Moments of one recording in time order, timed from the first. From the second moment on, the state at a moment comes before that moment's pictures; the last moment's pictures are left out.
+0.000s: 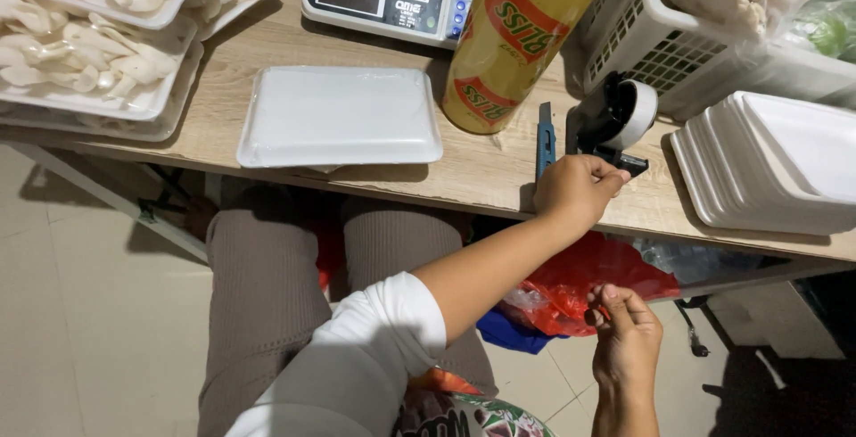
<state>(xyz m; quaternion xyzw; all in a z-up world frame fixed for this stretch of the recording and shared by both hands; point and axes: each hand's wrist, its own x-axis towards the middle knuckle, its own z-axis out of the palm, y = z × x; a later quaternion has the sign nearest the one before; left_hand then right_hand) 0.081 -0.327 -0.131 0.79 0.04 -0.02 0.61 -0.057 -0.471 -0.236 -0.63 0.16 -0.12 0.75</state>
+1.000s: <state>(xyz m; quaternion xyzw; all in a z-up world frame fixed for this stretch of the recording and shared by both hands) 0.068 -0.303 -0.161 0.78 -0.18 0.36 0.48 -0.042 -0.497 -0.284 -0.65 0.05 -0.05 0.76</state>
